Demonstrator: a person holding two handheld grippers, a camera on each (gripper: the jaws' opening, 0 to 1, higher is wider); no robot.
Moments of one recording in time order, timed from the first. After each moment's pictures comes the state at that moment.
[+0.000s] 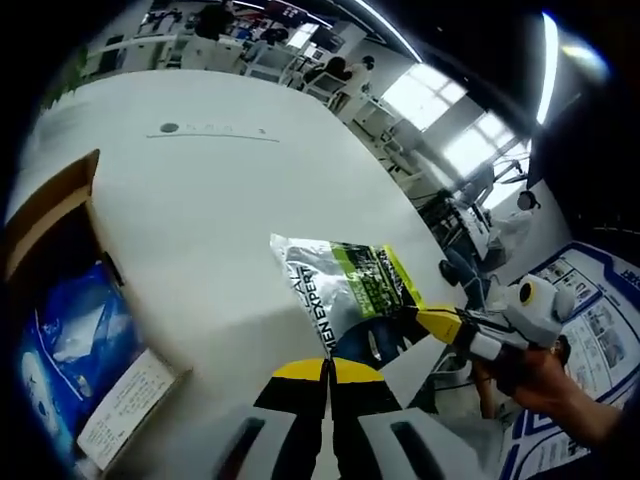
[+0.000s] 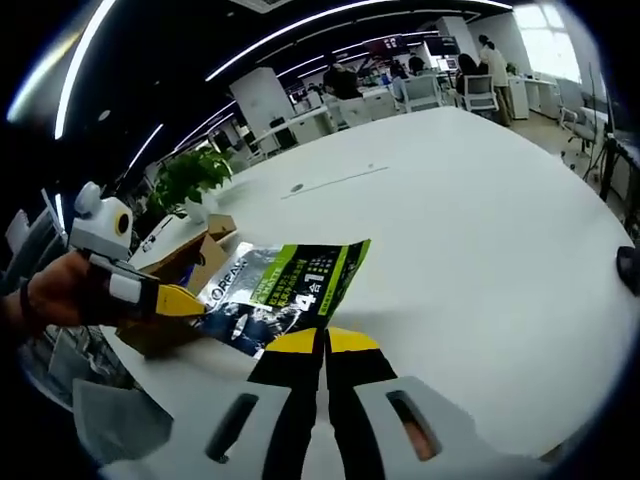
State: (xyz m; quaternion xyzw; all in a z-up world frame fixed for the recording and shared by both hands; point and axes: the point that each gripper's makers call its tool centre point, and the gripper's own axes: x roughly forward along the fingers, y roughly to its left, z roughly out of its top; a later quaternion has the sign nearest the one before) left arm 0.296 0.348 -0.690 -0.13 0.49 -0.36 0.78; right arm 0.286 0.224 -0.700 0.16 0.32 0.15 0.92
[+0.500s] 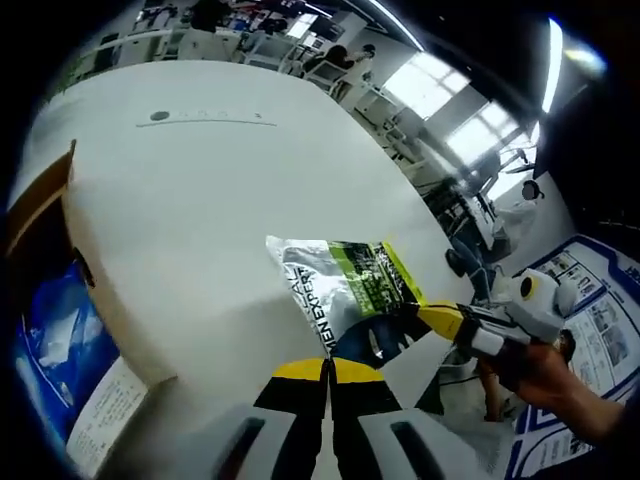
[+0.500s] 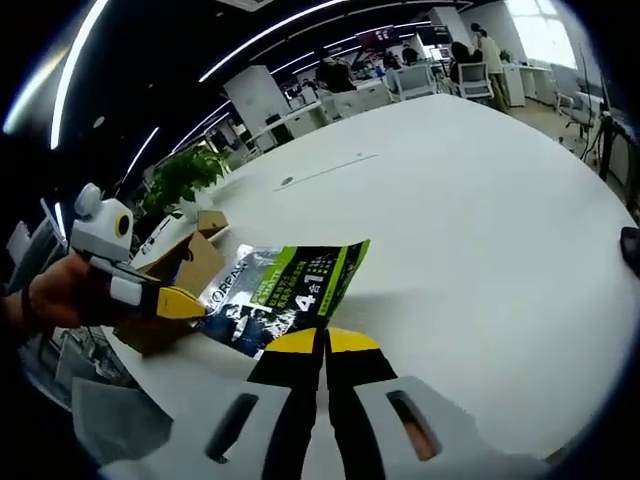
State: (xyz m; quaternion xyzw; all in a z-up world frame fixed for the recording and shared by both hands) left arm 0.301 0.332 -0.706 -0.11 0.51 -0.36 0.77; right arm 0.295 0.209 -0.717 0.18 0.34 0.15 0.91
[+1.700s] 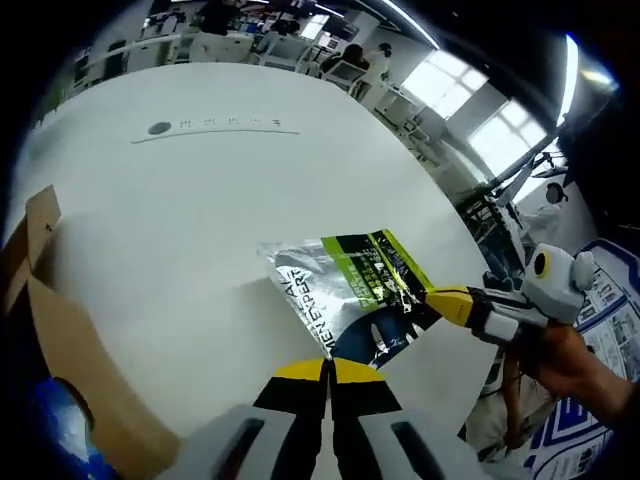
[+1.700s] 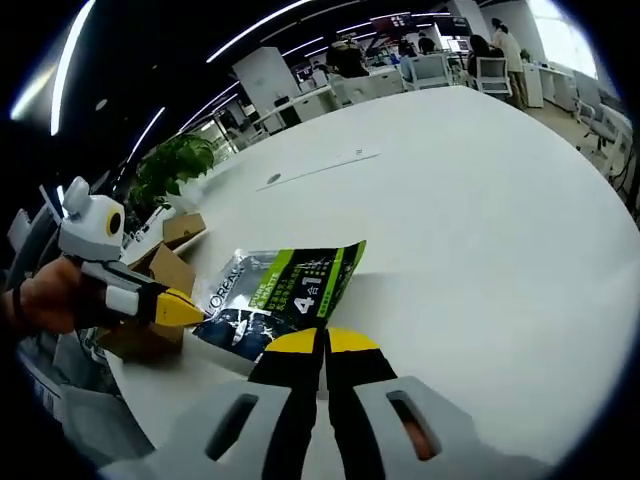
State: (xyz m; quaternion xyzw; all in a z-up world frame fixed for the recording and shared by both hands) left arm 0.375 0.315 -0.737 -0.09 0.52 -0.31 0.79; right arm 0.385 0.193 -0.743 0.15 0.37 0.18 0.90
